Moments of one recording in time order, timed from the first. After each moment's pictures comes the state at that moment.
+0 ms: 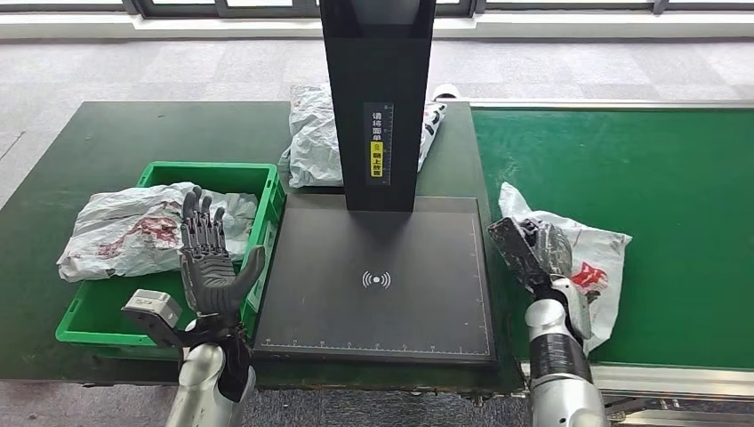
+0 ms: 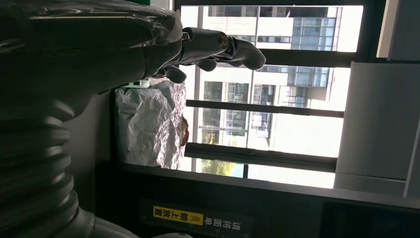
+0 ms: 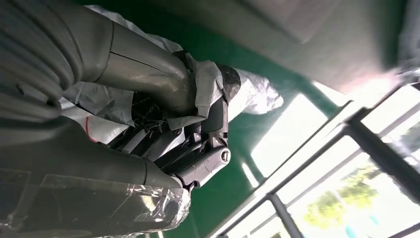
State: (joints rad) left arm -0.09 -0.31 0.00 -1.39 0.07 -0.04 -0.70; right arm -0.48 0.27 -0.44 -0.83 1.08 -0.28 -0.49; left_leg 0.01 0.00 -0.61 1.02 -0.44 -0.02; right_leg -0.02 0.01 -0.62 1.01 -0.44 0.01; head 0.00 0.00
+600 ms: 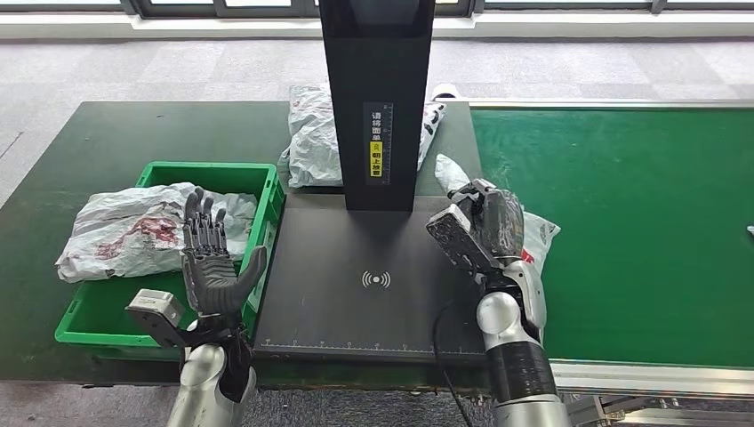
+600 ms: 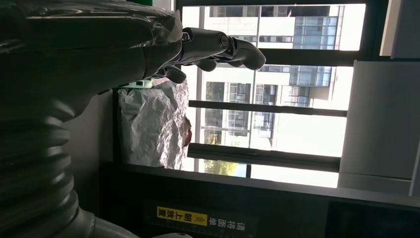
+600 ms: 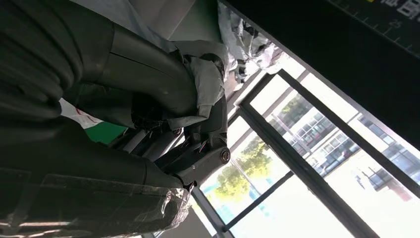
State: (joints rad) left arm -0.09 -0.31 0.00 -1.38 0.06 -0.03 -0.70; right arm -0.37 0.36 -0.04 -1.13 0.90 -0.35 -0.47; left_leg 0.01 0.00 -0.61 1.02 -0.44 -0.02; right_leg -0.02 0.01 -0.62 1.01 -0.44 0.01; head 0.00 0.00
